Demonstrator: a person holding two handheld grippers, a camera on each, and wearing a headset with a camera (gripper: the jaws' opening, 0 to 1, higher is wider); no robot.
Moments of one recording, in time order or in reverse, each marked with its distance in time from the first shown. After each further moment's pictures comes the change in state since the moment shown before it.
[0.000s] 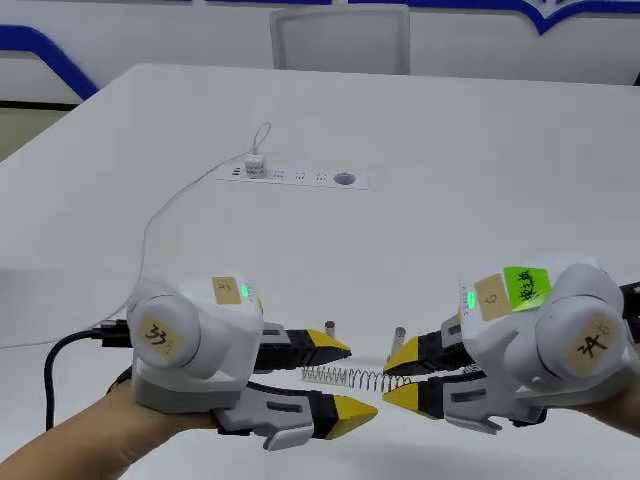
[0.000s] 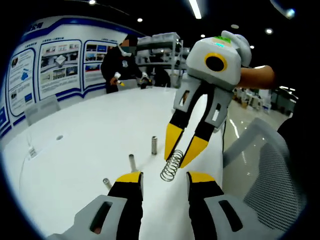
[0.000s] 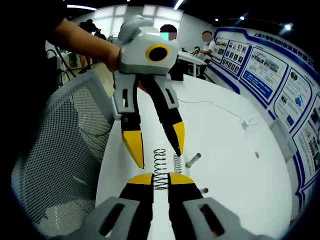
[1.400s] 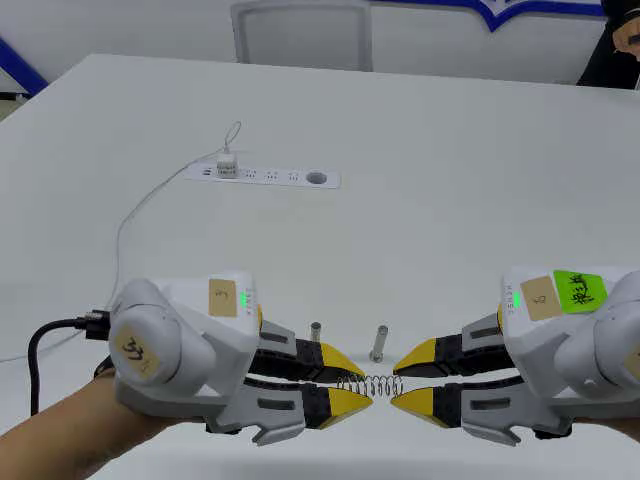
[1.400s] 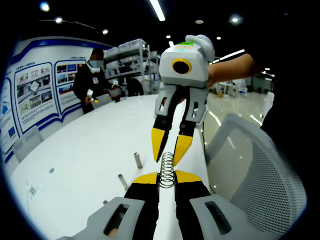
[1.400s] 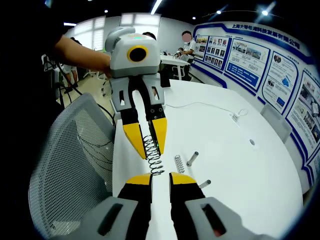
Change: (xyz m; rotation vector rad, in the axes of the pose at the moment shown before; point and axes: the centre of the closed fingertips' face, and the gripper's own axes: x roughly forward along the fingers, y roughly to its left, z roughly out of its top) left arm -0.022 -0.028 0.028 0.219 -0.036 -0.184; right arm -0.029 0.007 0.013 0.186 -0.061 -0.065
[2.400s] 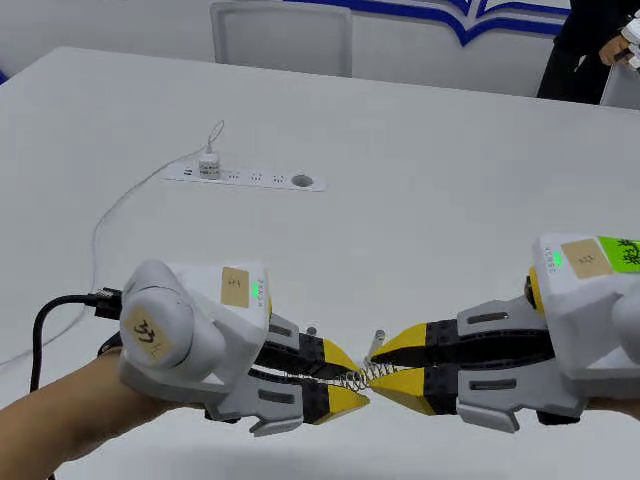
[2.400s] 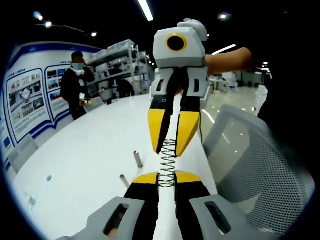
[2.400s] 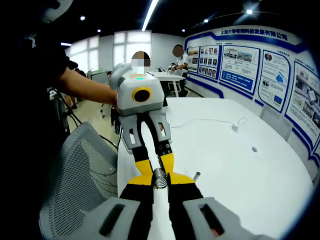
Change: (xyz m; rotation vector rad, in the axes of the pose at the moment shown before) left arm 0.008 0.012 -0.010 0.065 0.002 -0.069; right arm -0.002 -0.004 0.044 0.096 -0.162 0.002
